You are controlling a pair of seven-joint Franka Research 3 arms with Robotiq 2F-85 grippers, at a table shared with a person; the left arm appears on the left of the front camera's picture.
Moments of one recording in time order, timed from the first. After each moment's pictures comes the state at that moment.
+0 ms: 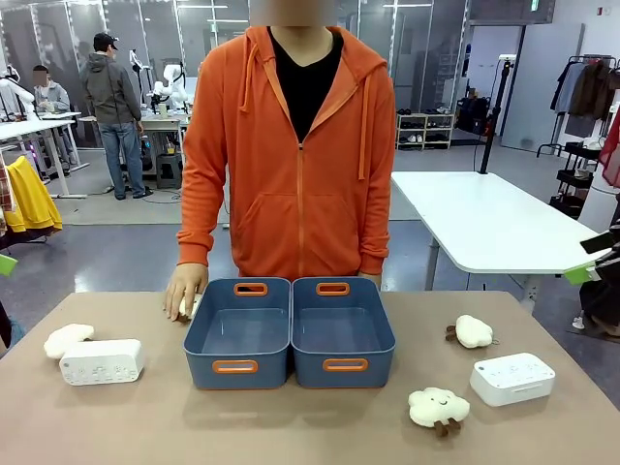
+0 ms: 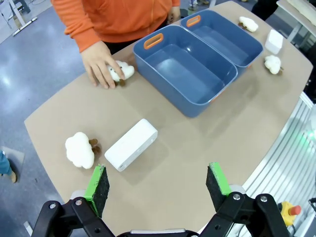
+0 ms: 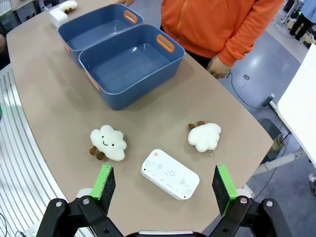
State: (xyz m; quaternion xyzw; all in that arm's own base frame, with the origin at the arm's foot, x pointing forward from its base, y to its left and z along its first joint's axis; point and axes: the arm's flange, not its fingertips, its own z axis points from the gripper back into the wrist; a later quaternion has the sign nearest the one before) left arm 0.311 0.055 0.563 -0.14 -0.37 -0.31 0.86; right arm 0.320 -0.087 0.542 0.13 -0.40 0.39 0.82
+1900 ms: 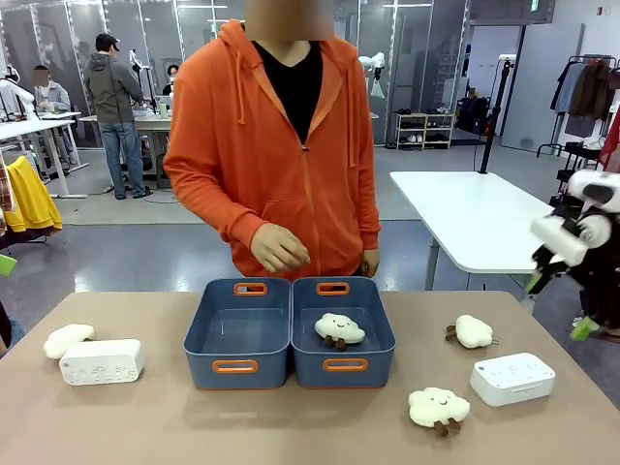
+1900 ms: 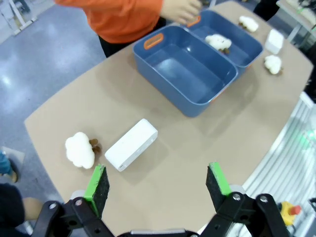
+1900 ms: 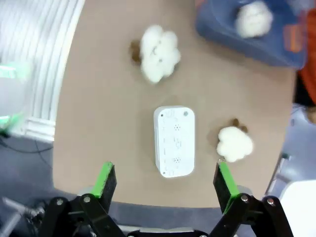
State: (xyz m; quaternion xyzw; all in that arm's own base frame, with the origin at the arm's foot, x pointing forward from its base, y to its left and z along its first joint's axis) left arm 0.311 0.055 0.563 -0.14 -0.37 -0.31 0.86; right arm 0.395 -0.039 0.492 0.03 -0.14 0.79 0.60
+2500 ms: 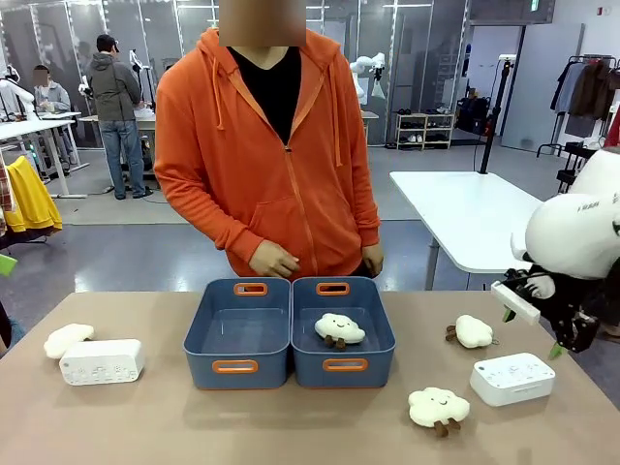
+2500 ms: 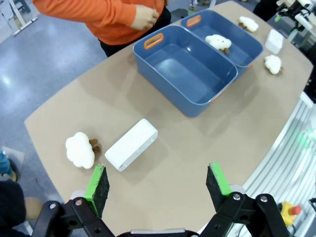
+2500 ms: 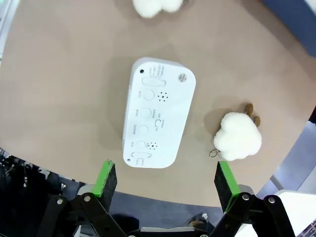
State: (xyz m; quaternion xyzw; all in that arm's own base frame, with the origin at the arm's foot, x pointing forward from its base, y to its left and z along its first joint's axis) left arm 0.311 0.055 0.563 -0.14 -0.37 -0.31 0.86; right arm 0.453 -0.031 0.400 -0.06 -0.07 0.84 0.54
